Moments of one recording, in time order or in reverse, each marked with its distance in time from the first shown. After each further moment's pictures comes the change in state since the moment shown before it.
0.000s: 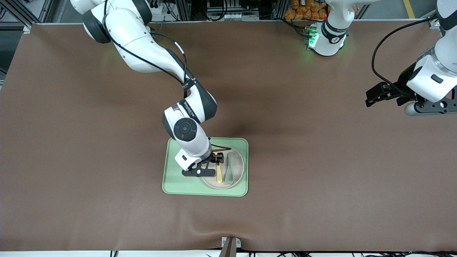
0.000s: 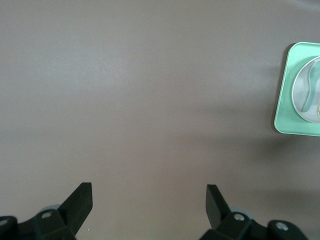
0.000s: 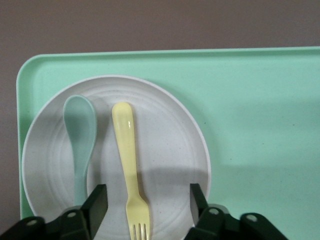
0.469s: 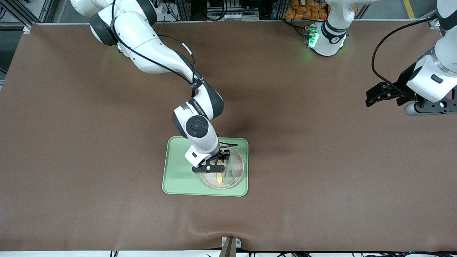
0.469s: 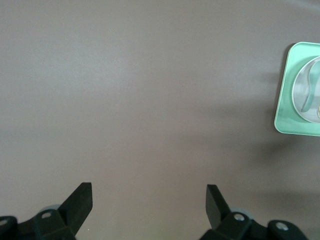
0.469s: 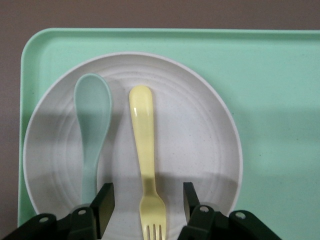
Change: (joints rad) left arm 0.000 0.000 0.000 0.000 0.000 0.000 0.000; right arm 0.037 0.039 -0.005 0.010 -0.017 0.044 0.002
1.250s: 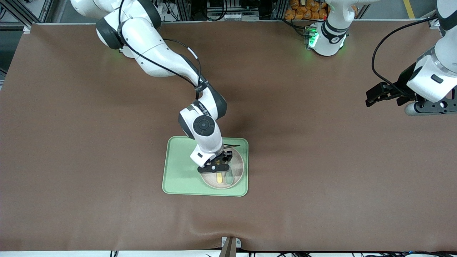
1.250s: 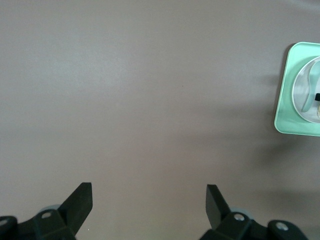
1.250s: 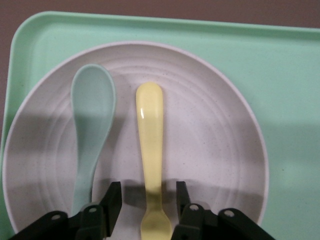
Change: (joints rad) left arm 0.000 0.000 0.000 0.000 0.000 0.000 0.000; right arm 0.030 0.052 -0.013 0.016 -0.042 0.048 -0.001
